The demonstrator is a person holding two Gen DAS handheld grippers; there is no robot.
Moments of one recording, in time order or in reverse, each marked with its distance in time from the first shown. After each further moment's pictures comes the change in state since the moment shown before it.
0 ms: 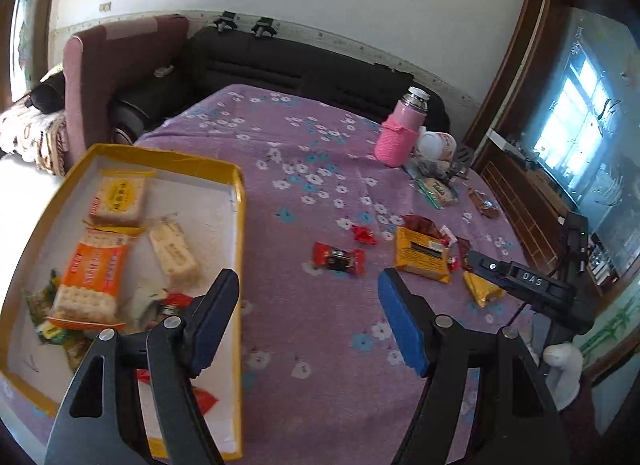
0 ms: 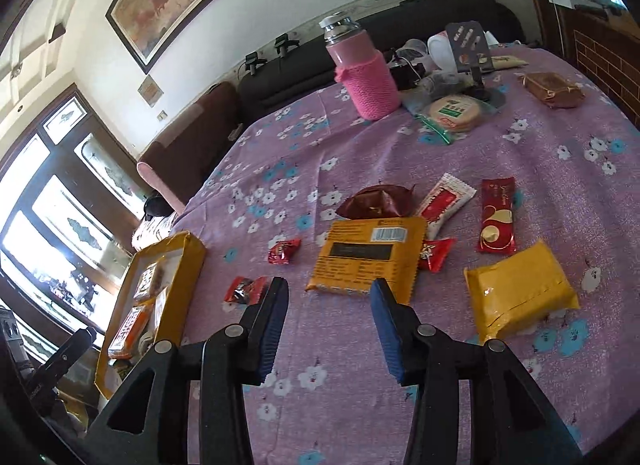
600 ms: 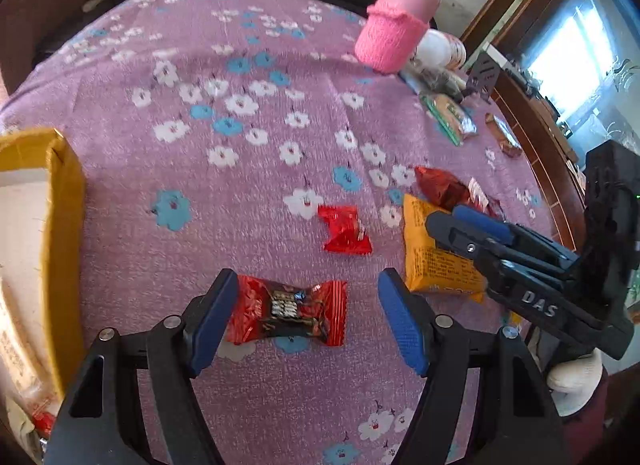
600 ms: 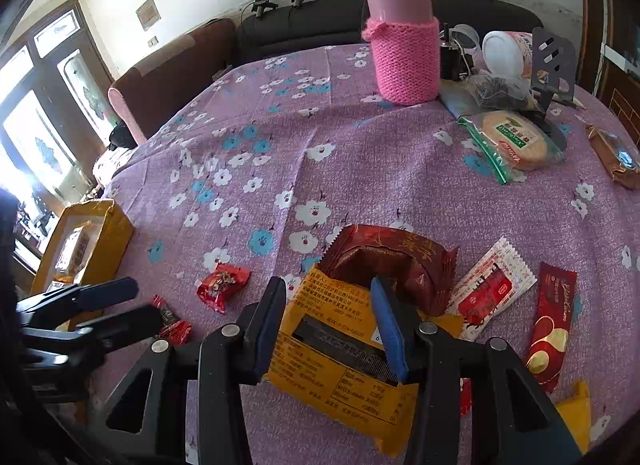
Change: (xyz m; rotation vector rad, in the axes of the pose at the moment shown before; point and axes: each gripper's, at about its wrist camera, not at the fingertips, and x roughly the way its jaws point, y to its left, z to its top) left arm 0.191 -0.032 0.029 0.069 0.405 -0.081; right arm 0.108 0.027 0.040 -0.238 0.167 -0.129
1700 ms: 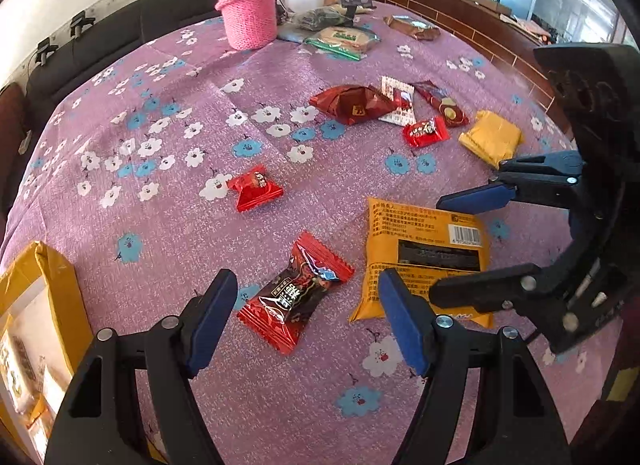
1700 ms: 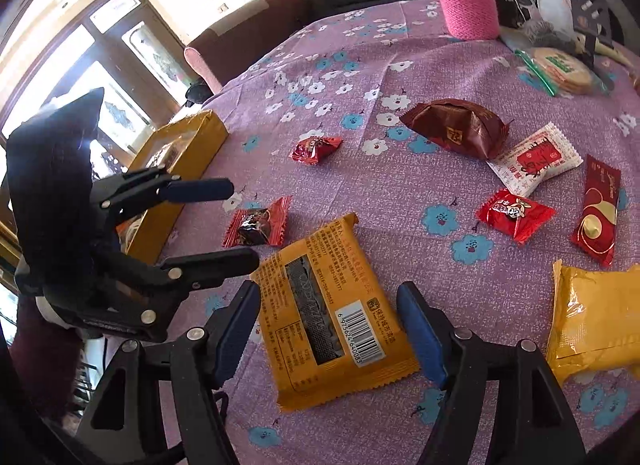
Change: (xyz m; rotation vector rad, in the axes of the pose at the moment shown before) left arm -0.012 -0.058 -0.038 0.556 0.007 0.079; right arm -0.034 0.010 -0.076 -0.120 0.086 0.264
